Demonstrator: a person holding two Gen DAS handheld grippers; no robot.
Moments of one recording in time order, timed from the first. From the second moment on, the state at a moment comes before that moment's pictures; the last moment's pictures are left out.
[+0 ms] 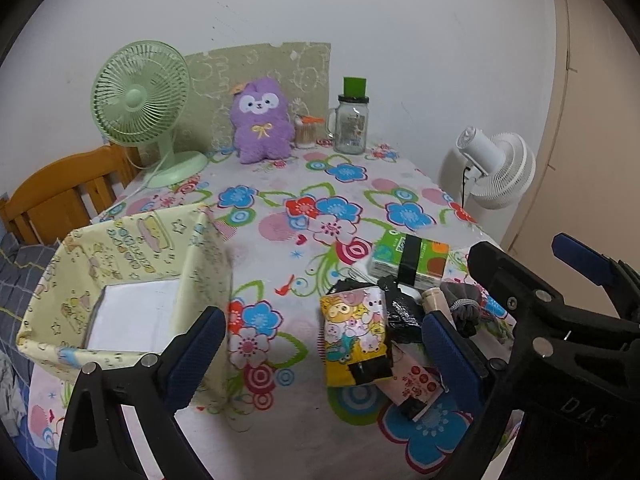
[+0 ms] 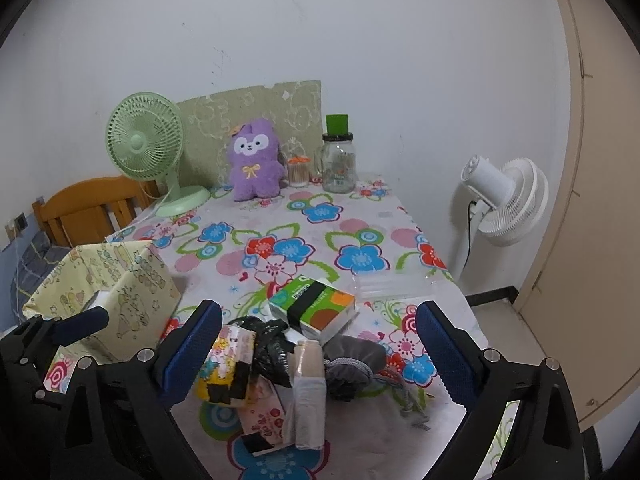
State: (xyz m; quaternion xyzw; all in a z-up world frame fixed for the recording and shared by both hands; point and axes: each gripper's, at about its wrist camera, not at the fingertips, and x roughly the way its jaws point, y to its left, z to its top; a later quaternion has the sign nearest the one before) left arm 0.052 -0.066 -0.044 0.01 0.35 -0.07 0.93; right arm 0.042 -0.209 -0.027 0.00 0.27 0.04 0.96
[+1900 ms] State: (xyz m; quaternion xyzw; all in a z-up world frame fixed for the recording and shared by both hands) left arm 0.103 -0.084 -0.109 0.02 0.45 -0.07 0.89; right arm 0.106 -0.230 -0.108 0.03 0.41 0.02 0.91
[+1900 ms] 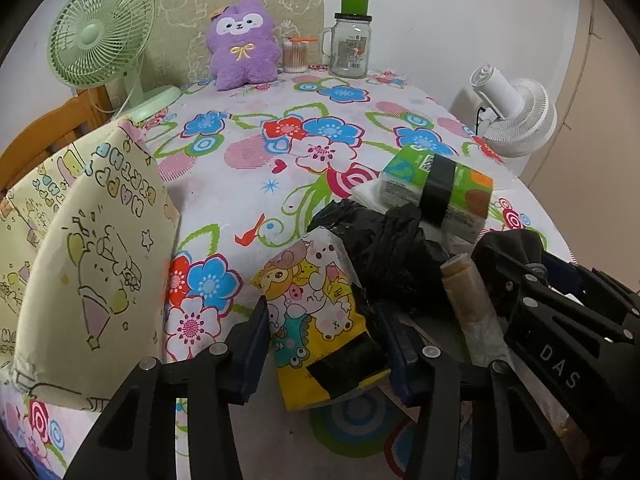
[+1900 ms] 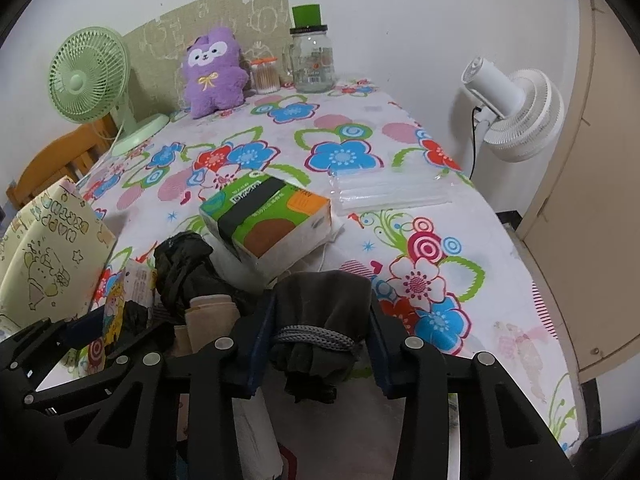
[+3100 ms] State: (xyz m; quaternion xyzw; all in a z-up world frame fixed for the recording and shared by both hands) left arm 0.050 -0.067 -0.041 0.00 0.38 -0.07 0.92; right arm 0.049 -0.209 -0.045 0.03 0.34 0.04 0.94
